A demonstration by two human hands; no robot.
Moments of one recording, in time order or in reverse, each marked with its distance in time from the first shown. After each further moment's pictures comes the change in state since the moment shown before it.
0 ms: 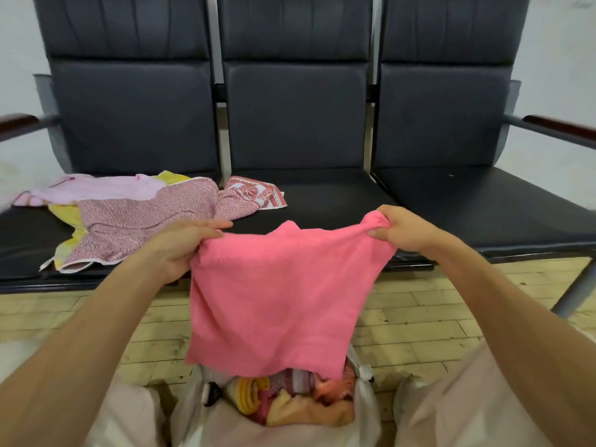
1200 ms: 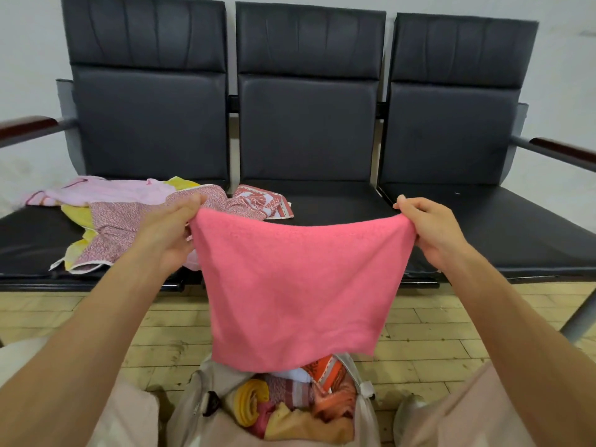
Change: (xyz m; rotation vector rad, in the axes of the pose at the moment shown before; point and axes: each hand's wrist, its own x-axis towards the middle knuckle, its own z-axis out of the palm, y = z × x) left_hand -0.002 0.017 -0.017 -0.391 0.213 0.140; right_hand -0.006 -0.014 -0.013 0.707 0.425 0.160
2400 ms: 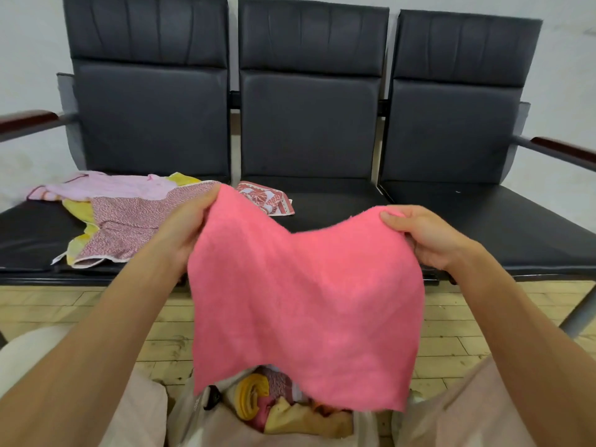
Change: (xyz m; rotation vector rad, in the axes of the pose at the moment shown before) left_hand -0.009 0.001 0.018 -0.036 -0.228 -0.064; right_hand -0.015 -0.013 -0.003 0.083 -0.585 0.125
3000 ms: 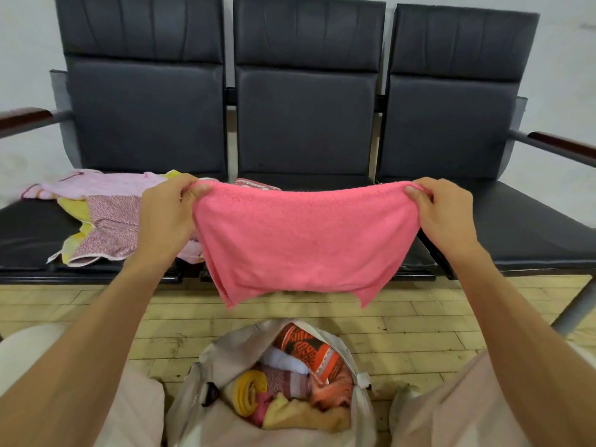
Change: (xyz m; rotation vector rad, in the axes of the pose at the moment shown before) left_hand 0.003 0.002 -0.017 1.062 0.428 0.819; right_hand 0.003 0.003 -0.022 -0.924 0.764 -0.499
